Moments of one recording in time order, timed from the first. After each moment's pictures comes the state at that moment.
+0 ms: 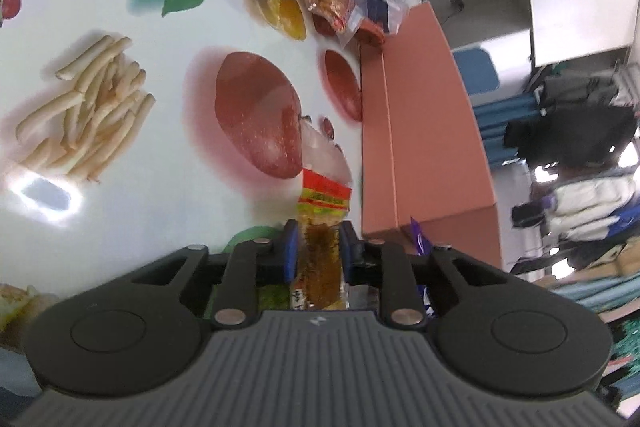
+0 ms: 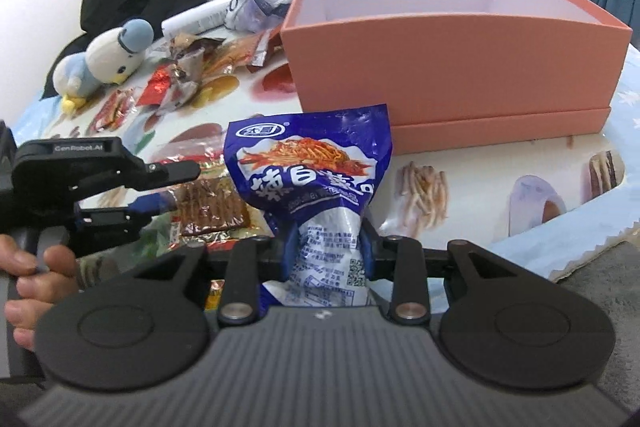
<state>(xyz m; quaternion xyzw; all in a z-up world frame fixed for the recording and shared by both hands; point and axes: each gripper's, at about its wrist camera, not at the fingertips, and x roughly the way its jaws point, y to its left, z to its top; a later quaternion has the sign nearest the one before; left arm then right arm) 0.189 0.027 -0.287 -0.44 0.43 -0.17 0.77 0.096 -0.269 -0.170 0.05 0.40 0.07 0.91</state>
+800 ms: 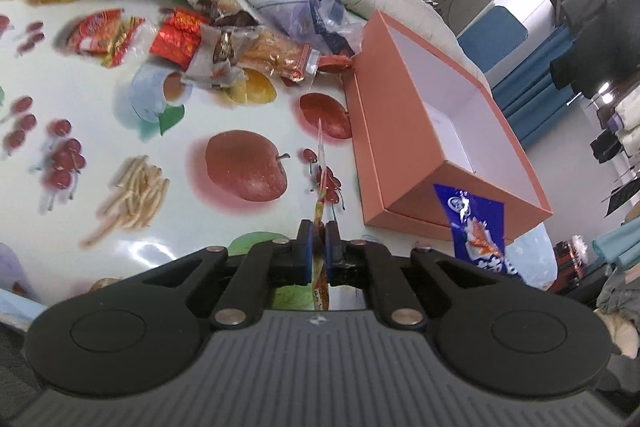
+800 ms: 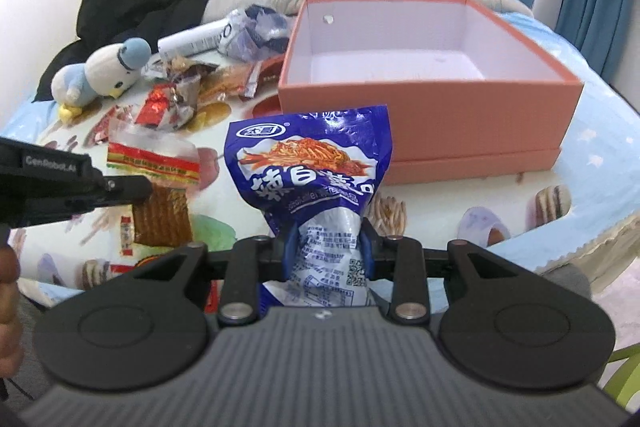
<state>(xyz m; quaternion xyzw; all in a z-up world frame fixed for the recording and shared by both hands) 0.133 -0.007 -0.168 -0.23 0.42 -0.09 0.87 0.070 -0.270 -0.117 0.01 0.38 0.04 0.93</state>
